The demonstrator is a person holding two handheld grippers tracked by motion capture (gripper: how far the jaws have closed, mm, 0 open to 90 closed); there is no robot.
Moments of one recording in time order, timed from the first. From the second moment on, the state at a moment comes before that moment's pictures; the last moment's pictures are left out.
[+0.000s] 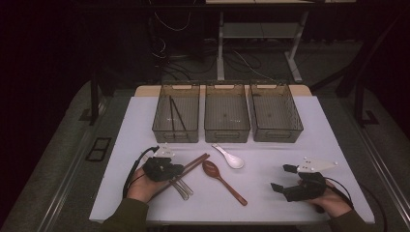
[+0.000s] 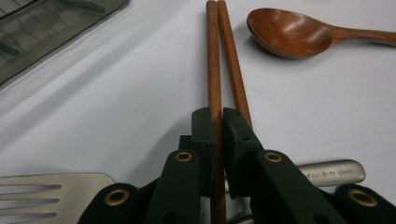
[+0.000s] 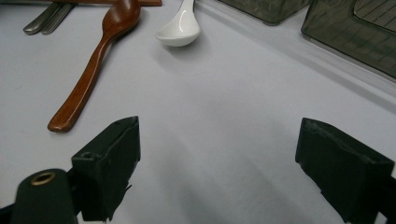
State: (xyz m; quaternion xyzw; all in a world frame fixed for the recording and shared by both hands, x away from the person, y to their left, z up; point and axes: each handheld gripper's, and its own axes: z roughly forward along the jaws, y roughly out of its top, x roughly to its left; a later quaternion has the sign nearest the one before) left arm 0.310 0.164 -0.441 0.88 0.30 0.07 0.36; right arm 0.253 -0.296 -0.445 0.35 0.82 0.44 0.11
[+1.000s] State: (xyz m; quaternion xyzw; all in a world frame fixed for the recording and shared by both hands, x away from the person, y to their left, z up) left arm 0.306 0.174 -0.416 0.86 0.33 0.05 0.39; right arm 0.254 -0.296 -0.446 0.34 0.83 0.43 0.11
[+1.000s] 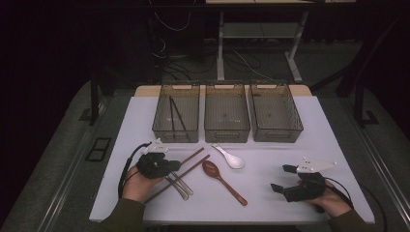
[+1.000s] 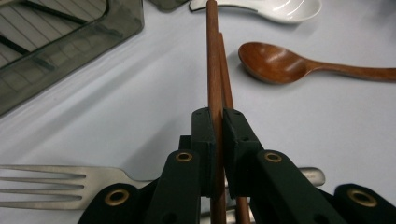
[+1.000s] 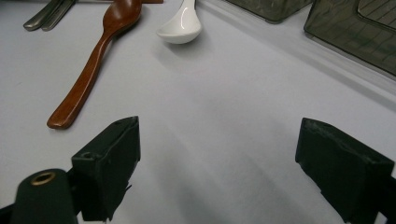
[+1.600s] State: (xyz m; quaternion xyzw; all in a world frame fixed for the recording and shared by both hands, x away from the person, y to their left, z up) left arm 0.324 0.168 -0.389 0.85 0.32 0.06 0.42; right arm 0.254 -0.297 -0.445 0.35 0.82 0.44 0.11
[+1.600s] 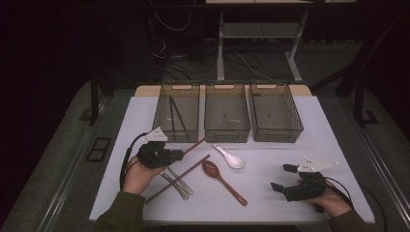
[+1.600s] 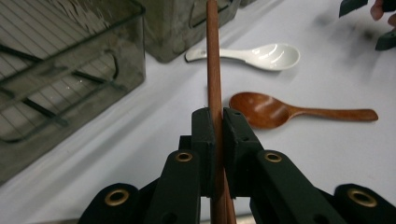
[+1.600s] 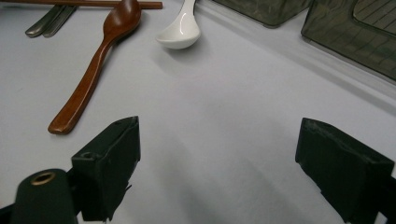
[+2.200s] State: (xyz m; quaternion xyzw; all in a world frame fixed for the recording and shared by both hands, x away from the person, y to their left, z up) left arm 0.358 0.170 -0.362 0.83 0.34 0.07 0.44; right arm 0.255 -0.300 -0.444 0.35 0.81 0.45 0.12
